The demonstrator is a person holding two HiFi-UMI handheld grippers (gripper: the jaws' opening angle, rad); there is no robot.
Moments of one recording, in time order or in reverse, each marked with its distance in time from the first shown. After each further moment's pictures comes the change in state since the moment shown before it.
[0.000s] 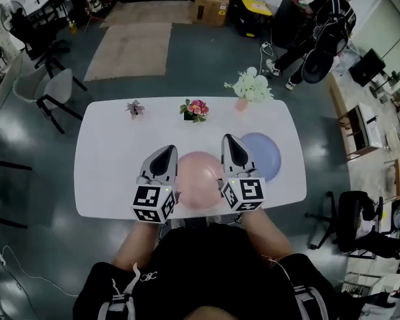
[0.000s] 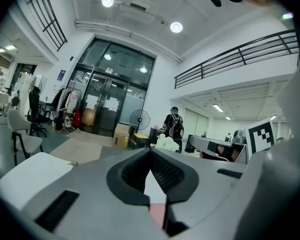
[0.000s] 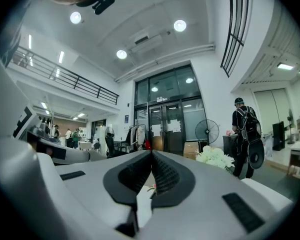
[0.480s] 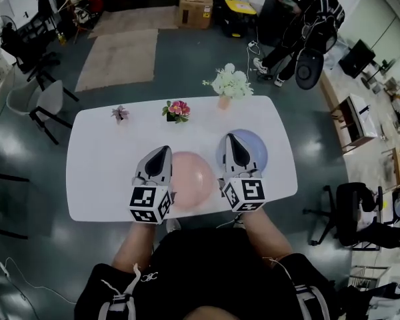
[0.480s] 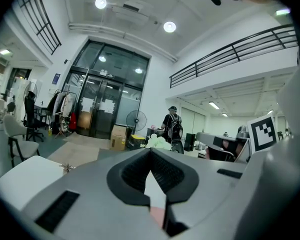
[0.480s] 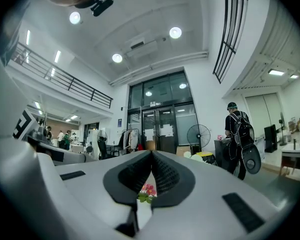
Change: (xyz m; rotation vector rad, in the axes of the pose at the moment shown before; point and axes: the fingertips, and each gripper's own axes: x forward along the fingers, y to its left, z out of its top) left arm 0.019 -0.058 -0.010 0.051 -0.004 -0.024; right arm -0.051 -0.069 0.010 0.004 -0.052 -0.081
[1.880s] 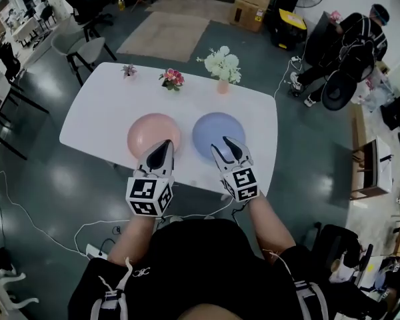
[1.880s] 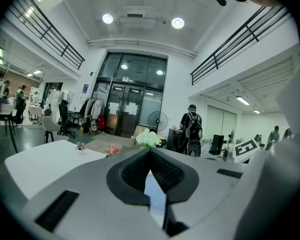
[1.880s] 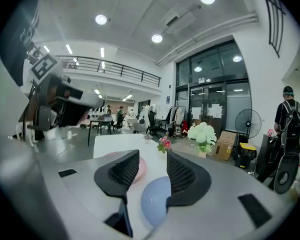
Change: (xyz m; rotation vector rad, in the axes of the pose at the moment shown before) left arm 0.000 -0.277 -0.060 -0.057 -0.026 0.364; right arm -0.148 -0.175 -0.099 -0.231 0.288 0.625
